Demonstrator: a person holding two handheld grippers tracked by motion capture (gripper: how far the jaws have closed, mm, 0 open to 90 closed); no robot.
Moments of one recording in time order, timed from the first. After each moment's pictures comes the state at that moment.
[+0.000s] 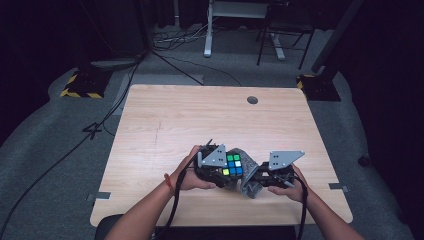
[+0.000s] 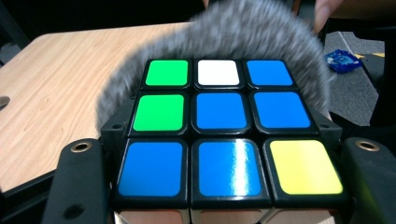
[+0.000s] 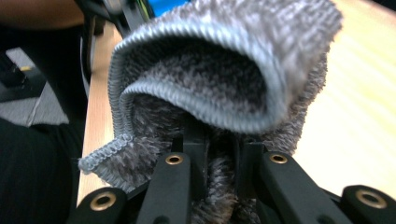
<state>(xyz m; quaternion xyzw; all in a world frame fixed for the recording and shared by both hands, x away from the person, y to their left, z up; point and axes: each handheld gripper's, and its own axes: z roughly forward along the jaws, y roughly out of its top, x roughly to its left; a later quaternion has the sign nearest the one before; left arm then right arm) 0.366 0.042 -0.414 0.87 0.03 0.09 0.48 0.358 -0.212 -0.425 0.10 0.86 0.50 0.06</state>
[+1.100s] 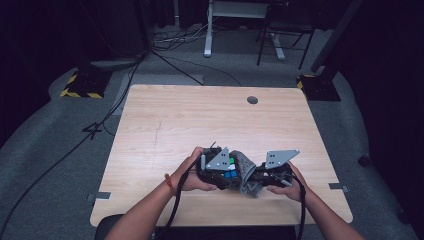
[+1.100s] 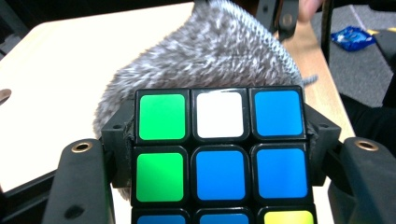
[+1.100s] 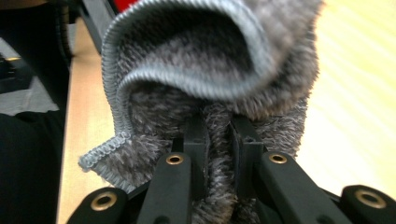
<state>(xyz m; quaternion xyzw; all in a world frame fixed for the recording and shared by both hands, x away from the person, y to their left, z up) 0.362 0.036 -0.414 0.88 0.02 0.11 0.46 0.366 -0.210 -0.439 0.12 0.88 0.45 0.05</state>
